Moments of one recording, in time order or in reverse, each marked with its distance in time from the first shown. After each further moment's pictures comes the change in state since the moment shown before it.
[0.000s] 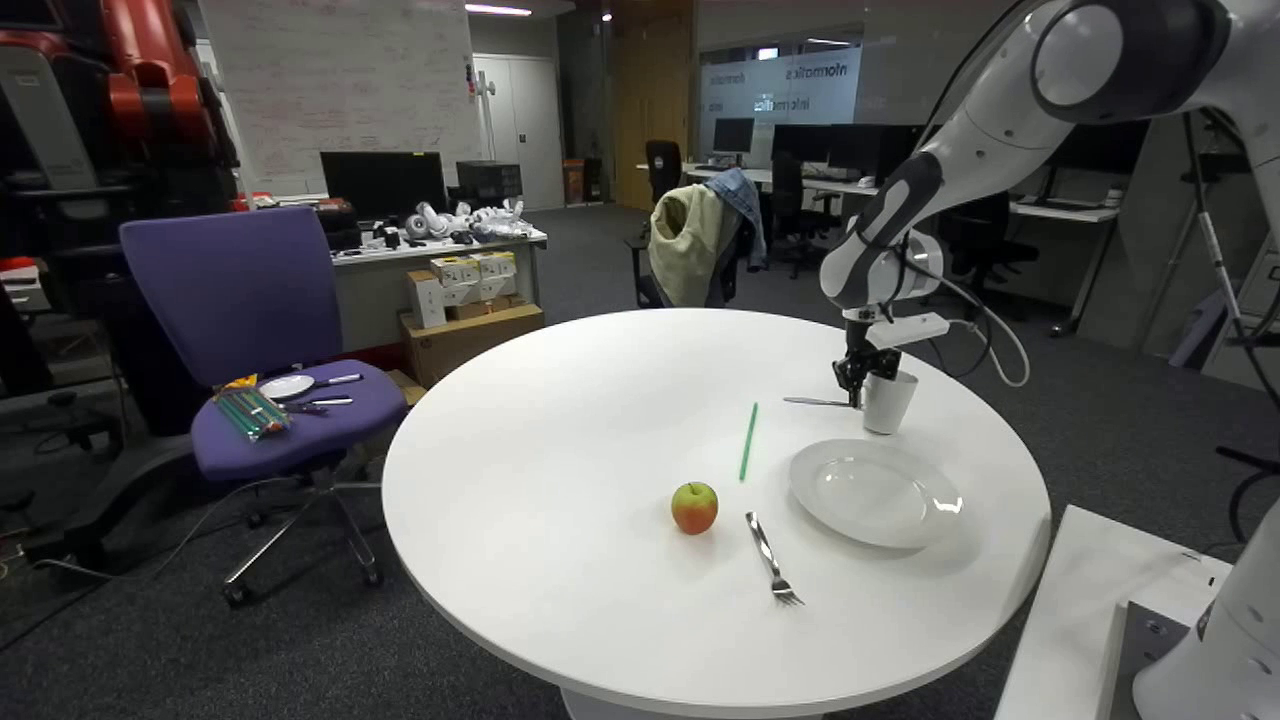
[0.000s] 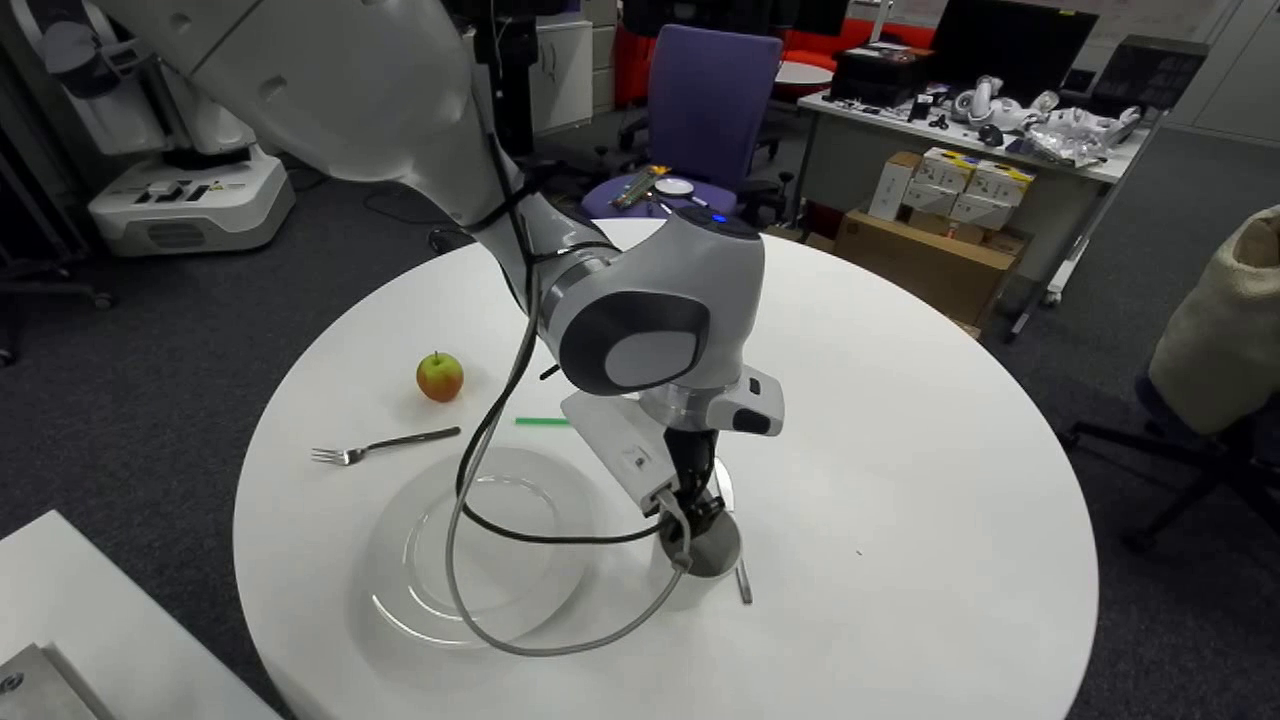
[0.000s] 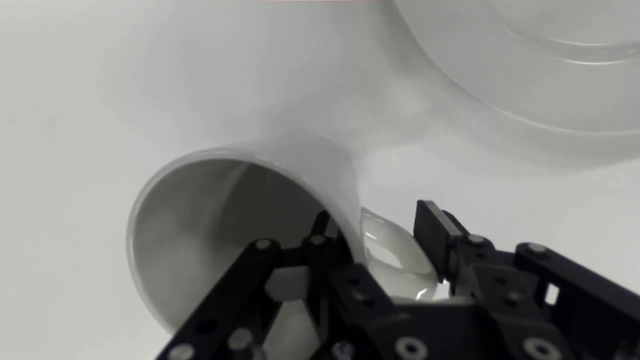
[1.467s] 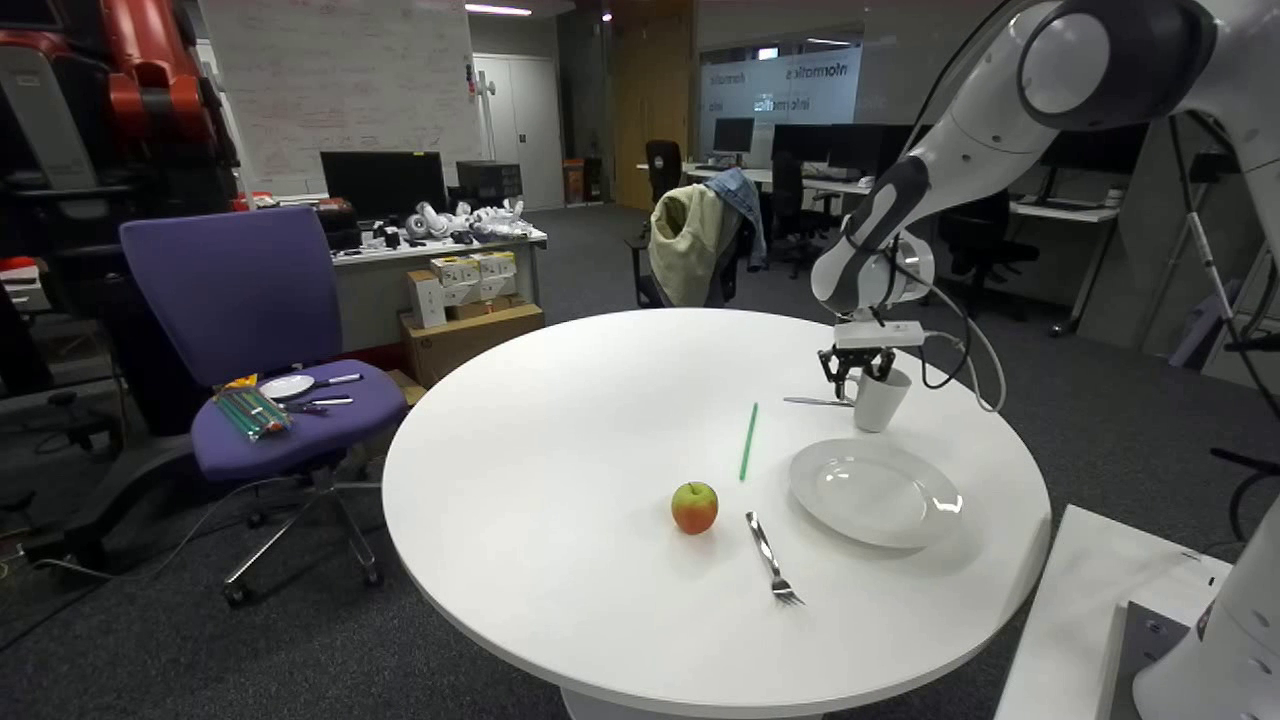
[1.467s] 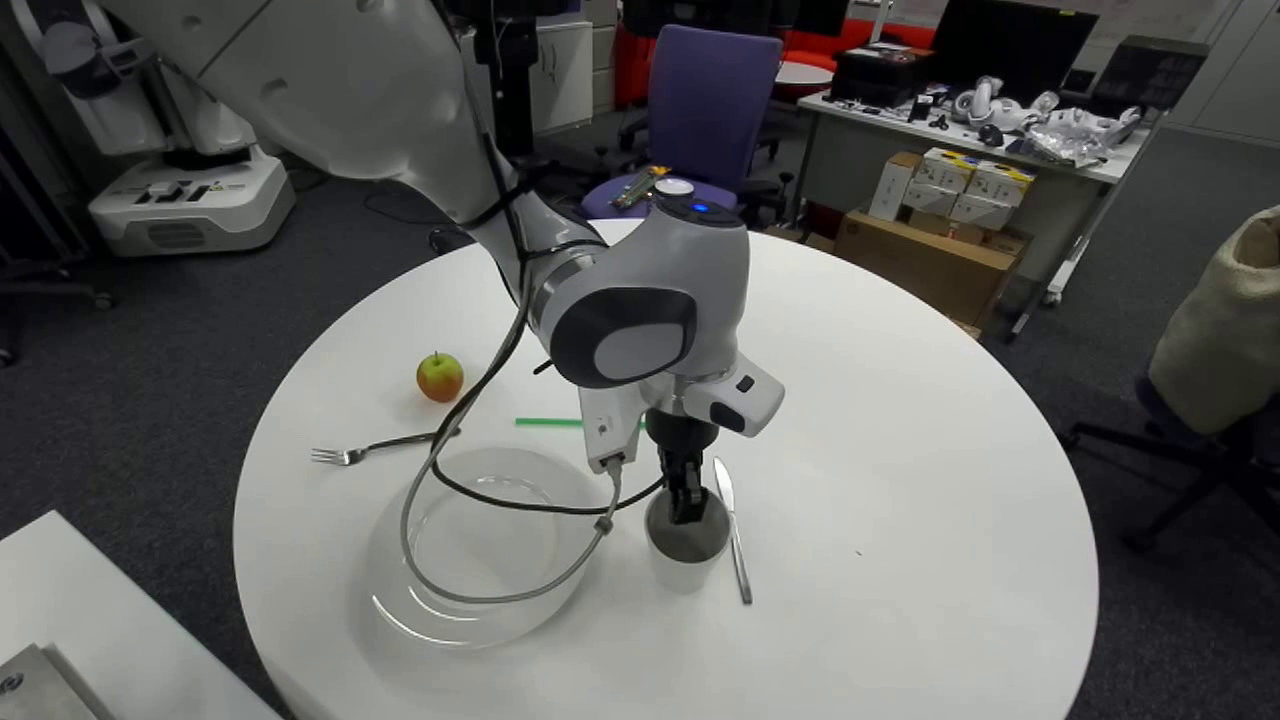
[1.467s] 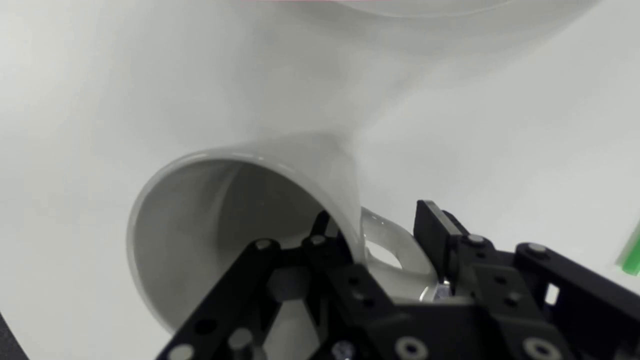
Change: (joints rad) arm 0.077 0.015 -0.056 -0.001 0.044 0.095 0.404
